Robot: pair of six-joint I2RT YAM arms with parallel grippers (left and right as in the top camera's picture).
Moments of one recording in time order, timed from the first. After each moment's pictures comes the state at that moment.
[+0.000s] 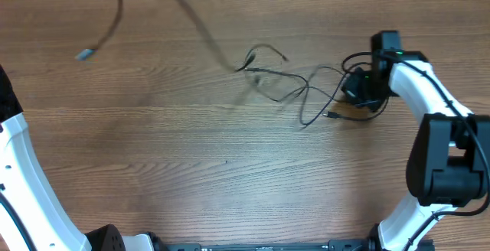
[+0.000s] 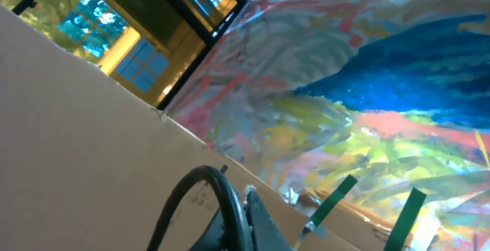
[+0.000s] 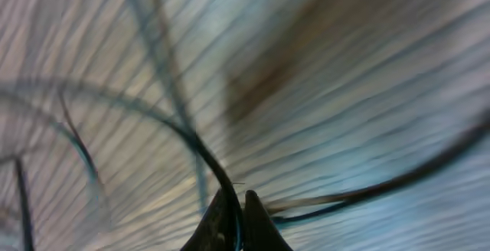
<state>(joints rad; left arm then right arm) 0.34 1.54 2.18 0.13 0.66 -1.24 -0.05 1.93 1.34 -0.84 -0.19 0.68</state>
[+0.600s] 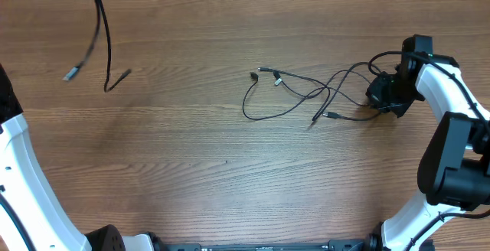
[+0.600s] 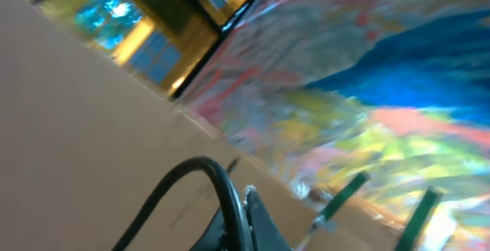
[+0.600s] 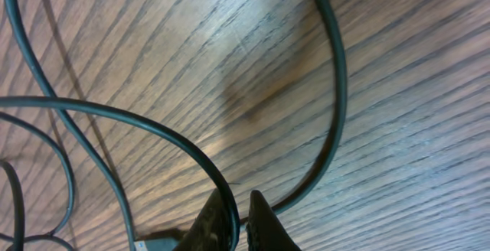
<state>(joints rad) 0.34 1.54 2.18 0.04 0.67 -1.19 -0.20 1.93 1.34 -0.88 -0.19 0.52</state>
